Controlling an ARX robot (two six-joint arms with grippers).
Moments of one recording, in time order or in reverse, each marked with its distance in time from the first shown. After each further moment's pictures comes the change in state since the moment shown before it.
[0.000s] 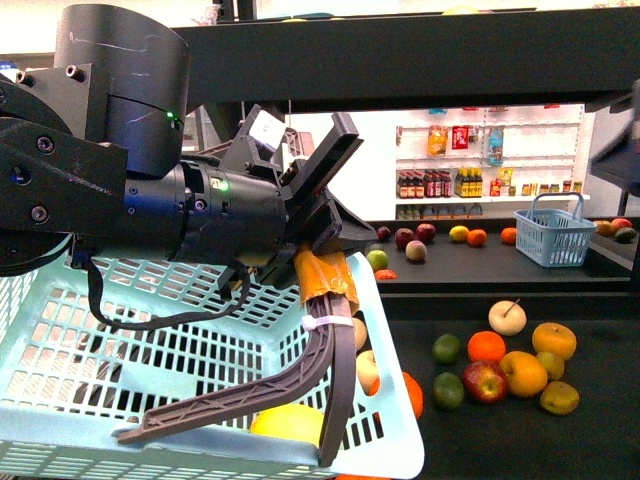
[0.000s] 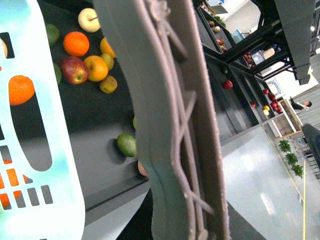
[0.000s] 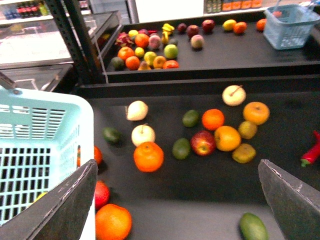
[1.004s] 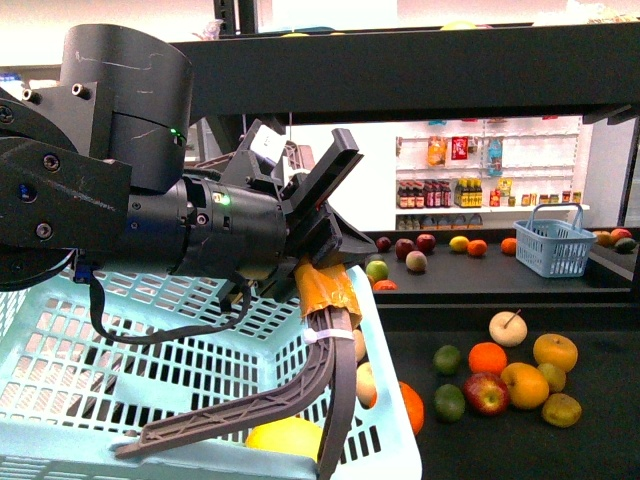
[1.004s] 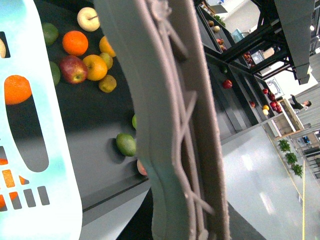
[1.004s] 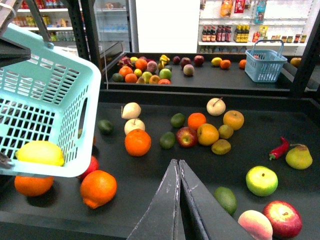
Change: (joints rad) left arm -0.003 0.000 0.000 0.000 0.000 -0.001; right arm -0.012 -0.874 -0.666 -0.077 -0.056 -0.080
